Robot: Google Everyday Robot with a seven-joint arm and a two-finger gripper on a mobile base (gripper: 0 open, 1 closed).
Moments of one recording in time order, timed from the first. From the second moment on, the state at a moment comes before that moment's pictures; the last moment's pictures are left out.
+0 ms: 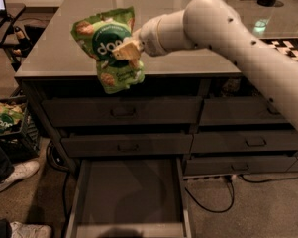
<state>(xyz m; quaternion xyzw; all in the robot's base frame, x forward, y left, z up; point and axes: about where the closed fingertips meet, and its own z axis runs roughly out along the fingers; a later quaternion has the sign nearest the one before) 0.683 0.045 0.922 -0.43 0.73 0.21 0.49</state>
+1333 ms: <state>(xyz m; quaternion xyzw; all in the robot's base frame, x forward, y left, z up) 0.790 0.080 0.964 -0.47 0.73 0.18 0.46</state>
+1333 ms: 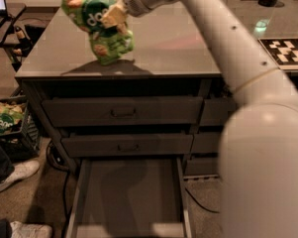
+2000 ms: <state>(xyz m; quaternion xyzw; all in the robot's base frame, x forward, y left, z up) 0.817 0.108 0.950 -0.49 0.73 0.19 0.44</state>
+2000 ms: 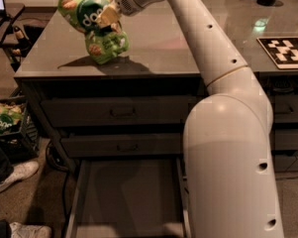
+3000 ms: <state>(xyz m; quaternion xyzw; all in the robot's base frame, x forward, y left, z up) 0.817 0.108 0.949 -0.49 0.73 0.19 0.44</state>
